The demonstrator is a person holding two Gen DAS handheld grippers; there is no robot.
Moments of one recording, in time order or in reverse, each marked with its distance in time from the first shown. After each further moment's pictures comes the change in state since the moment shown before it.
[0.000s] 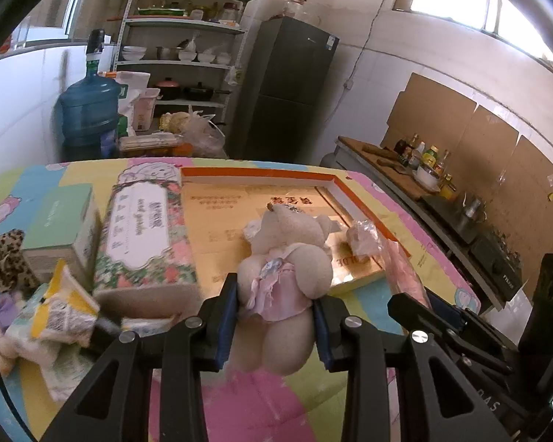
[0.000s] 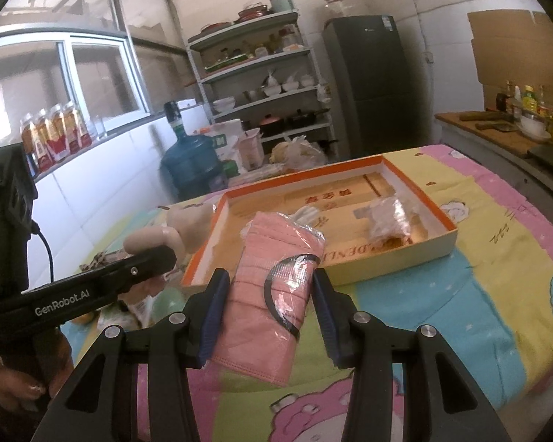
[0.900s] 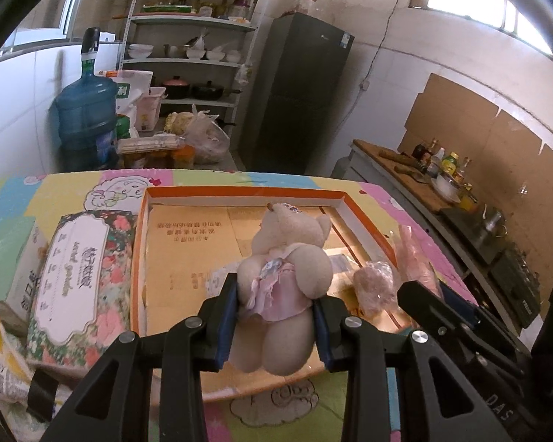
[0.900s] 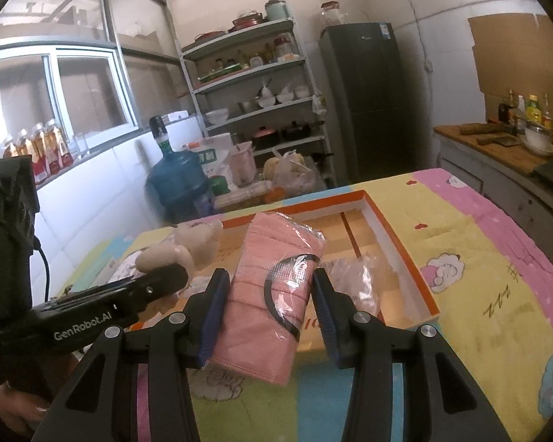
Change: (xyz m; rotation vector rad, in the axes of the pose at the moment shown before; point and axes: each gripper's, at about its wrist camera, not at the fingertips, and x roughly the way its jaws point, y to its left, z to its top) left arm 0.079 -0.031 0.042 -0.029 0.003 0.074; right arm 0.049 -0.056 0.055 -0.011 -0.030 0.003
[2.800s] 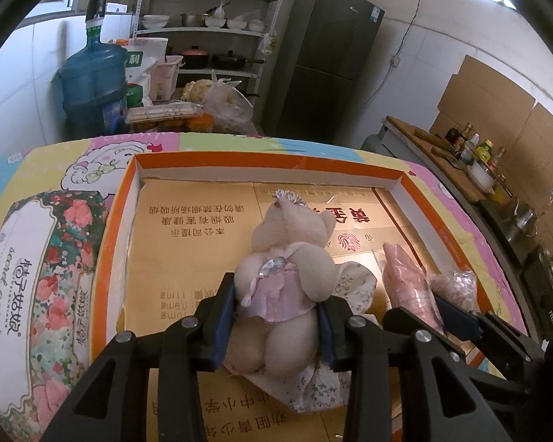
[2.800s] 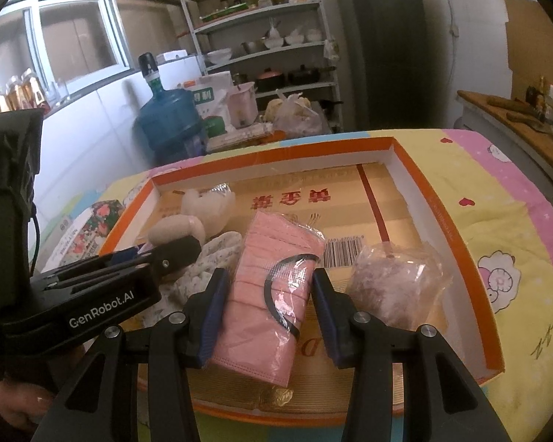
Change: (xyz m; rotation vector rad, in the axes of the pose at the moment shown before) left arm 0.084 0.018 0.007 -0.046 0.110 0.078; right arm 0.100 -0.019 -0.004 -0.059 0.238 0.003
